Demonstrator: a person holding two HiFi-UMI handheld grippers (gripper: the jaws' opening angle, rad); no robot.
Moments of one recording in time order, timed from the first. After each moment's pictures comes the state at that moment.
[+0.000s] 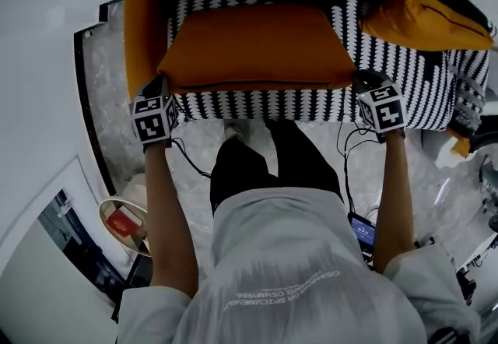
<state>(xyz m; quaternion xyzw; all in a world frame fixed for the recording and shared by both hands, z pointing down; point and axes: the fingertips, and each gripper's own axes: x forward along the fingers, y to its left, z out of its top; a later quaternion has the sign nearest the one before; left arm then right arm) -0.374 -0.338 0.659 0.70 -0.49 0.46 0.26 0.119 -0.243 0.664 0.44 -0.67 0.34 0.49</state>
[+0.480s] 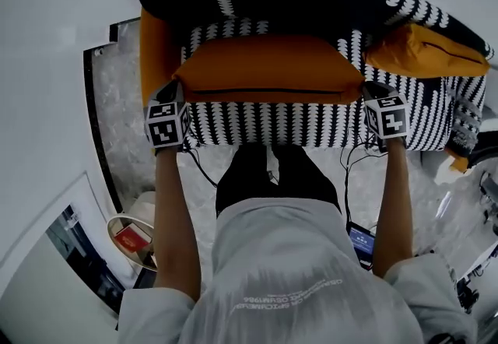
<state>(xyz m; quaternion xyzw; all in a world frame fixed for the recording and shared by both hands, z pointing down) -0.361 -0.423 0.648 0.72 -0.48 0.43 0.25 0.134 -0.323 0.657 0.49 -0.65 0.34 0.47</state>
